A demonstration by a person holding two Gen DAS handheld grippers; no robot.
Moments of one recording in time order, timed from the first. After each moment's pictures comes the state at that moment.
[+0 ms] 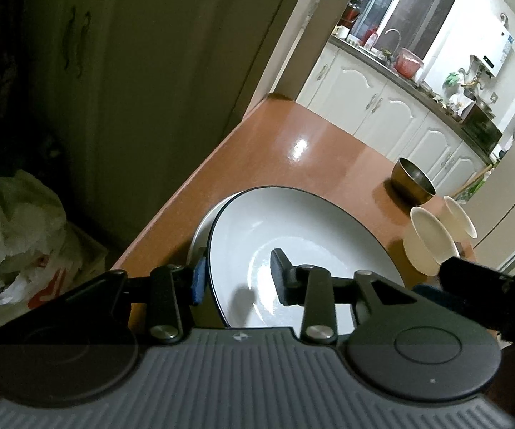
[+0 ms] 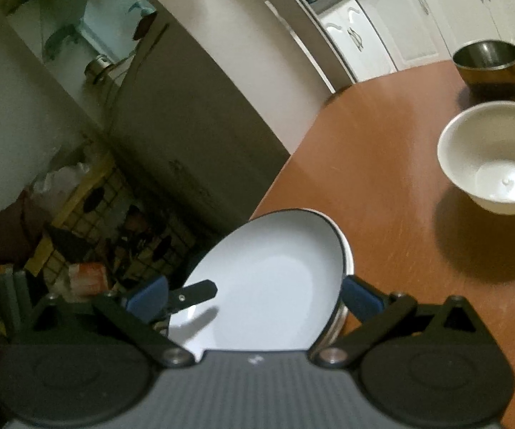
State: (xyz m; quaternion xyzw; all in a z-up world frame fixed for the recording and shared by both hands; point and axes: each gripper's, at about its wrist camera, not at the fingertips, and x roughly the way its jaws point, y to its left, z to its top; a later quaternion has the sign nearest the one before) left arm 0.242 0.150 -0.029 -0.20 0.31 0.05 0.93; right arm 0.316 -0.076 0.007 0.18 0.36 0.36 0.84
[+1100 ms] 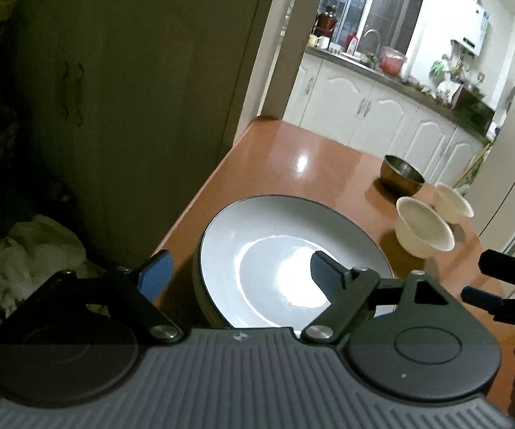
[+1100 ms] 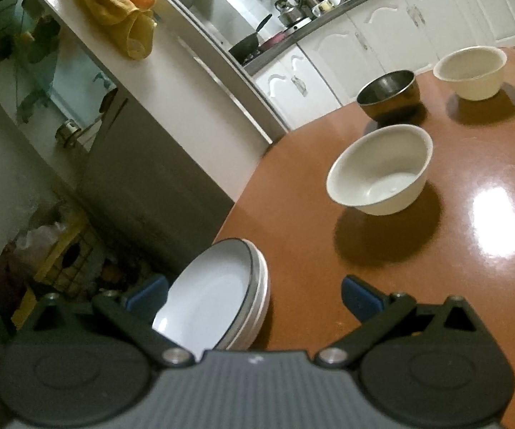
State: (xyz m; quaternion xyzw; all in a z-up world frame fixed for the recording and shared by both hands) left arm 0.196 0.138 -0.008 -0.13 0.29 0.07 0.95; right arm 0.274 -0.154 0.004 0.24 0.31 0.27 0.88
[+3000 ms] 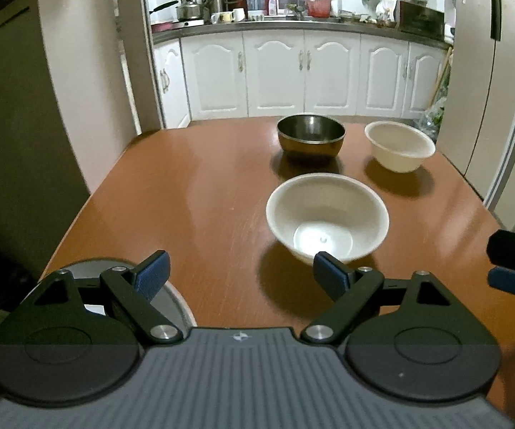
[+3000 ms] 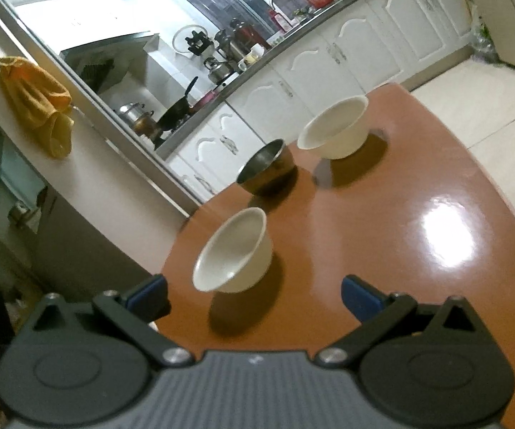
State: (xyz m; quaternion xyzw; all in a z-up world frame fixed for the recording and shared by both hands) left arm 0.297 -0.016 -0.004 0.05 0.30 0.00 0.95; right arm 0.292 -0.276 -0.007 0.31 0.27 0.18 0.89
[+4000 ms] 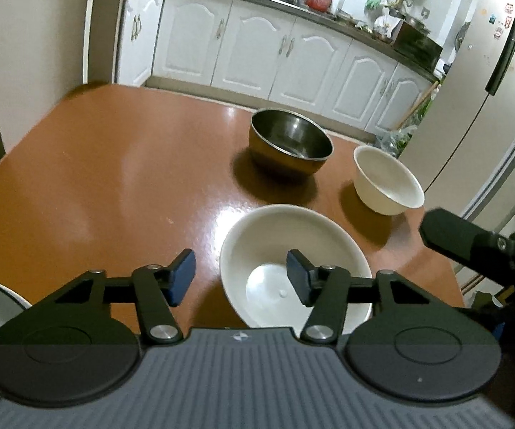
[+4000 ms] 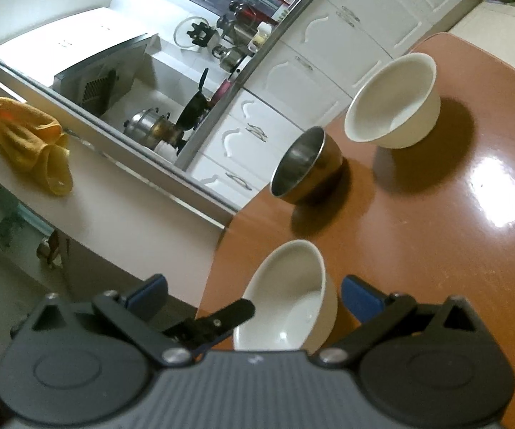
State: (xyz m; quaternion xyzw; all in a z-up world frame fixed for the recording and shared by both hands) left arm 0.375 -0.009 -0.013 -0.09 0.36 -0.07 0.93; right arm 0.385 -0.255 -0.013 0.39 0.29 0.23 0.84
